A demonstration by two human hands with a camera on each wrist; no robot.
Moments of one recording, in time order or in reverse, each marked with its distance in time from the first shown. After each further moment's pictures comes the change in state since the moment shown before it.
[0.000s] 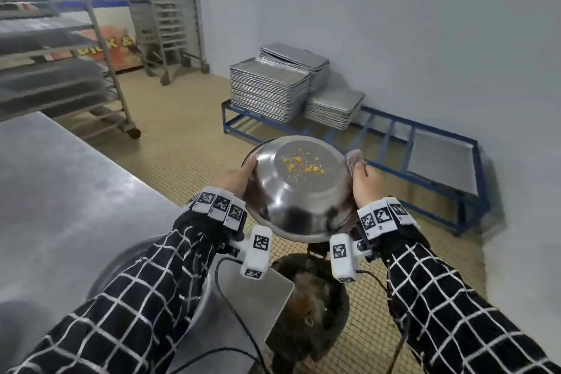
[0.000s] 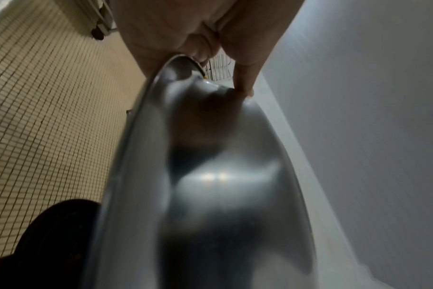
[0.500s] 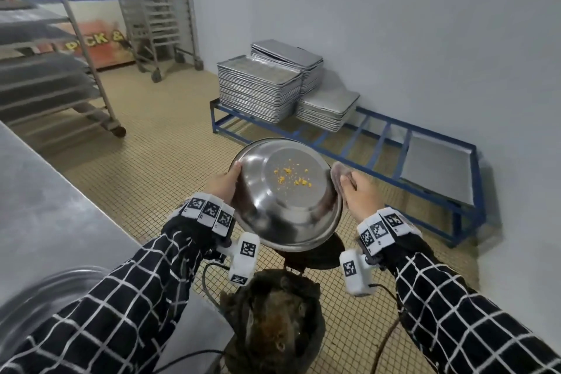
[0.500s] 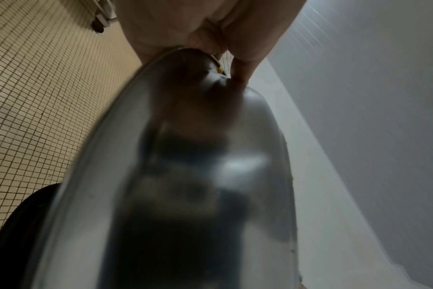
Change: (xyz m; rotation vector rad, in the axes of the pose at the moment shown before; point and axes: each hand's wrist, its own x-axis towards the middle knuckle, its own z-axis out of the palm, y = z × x) left_hand 0.065 0.018 0.105 0.014 0.103 -0.026; right_hand 0.105 0.057 -0.041 -0.173 -0.162 -0.215
